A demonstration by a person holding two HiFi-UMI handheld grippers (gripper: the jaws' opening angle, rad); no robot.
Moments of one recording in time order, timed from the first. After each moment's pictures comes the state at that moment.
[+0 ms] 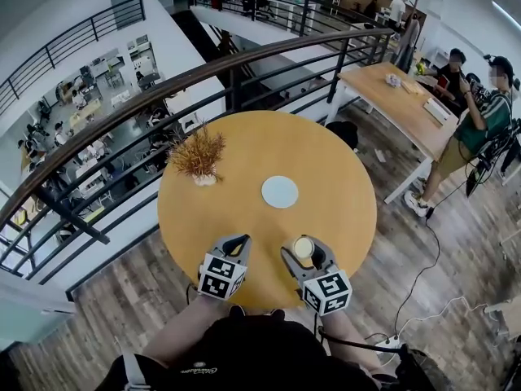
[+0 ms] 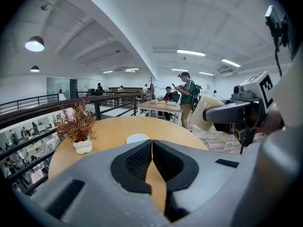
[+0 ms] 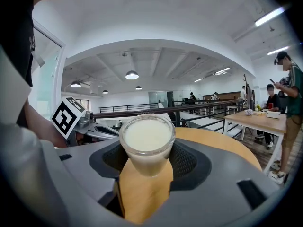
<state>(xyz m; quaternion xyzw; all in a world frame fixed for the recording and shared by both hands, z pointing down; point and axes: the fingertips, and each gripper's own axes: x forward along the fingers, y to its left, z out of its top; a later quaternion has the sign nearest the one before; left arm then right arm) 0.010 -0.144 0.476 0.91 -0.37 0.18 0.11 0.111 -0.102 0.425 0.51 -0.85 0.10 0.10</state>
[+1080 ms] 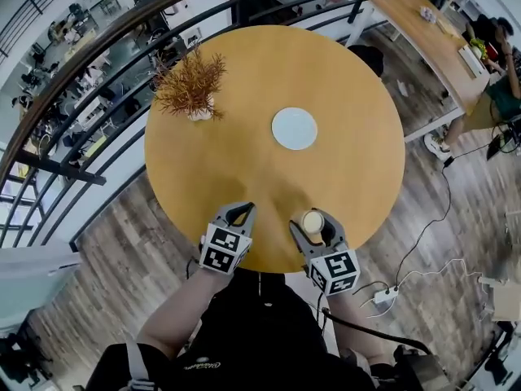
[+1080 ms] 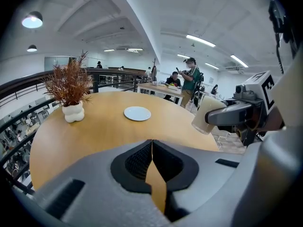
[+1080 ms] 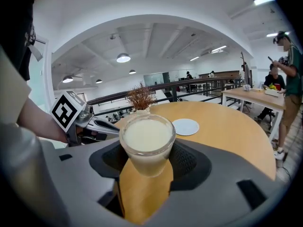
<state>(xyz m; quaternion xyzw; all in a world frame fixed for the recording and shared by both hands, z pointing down) 0.002 -0.152 0.585 0.88 -0.34 0.25 0.19 0.109 -0.114 0.535 0.50 -0.82 0.20 0.16</state>
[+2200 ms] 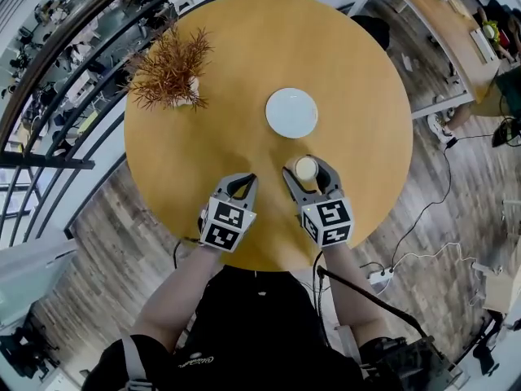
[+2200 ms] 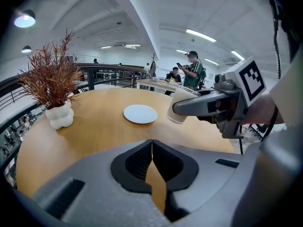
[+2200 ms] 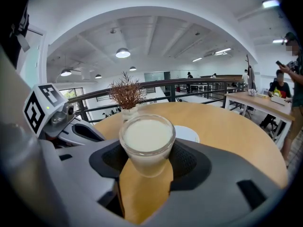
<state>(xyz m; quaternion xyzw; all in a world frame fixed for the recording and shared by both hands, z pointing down) 0.042 -0.220 0.613 0.88 -0.32 0.28 0.19 0.130 -0.244 0.571 0.51 -0.82 0.18 0.19</state>
